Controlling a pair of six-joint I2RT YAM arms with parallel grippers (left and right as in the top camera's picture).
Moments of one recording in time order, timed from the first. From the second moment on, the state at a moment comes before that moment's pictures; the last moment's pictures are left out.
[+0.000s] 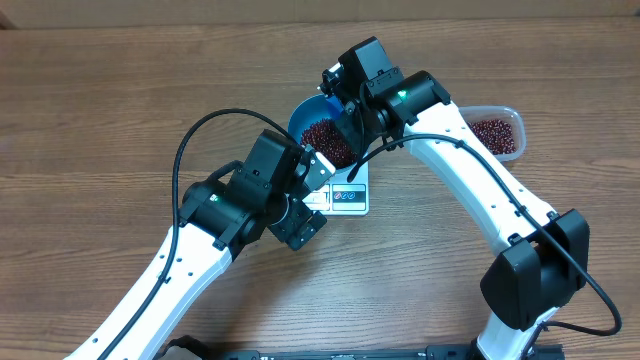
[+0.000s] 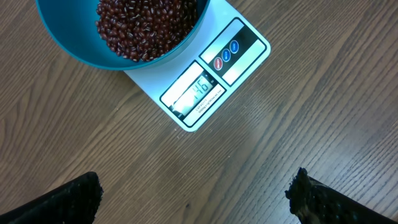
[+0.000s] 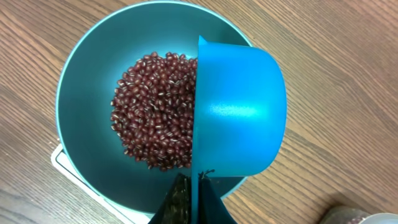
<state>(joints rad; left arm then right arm) -0.56 1.31 1.17 -0.94 0.03 0.27 0.51 1.89 1.75 -0.98 0.01 -0.18</state>
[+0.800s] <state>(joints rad) -0.56 1.31 1.17 -0.94 0.03 0.27 0.51 1.89 1.75 -0.98 -0.01 -0.17</state>
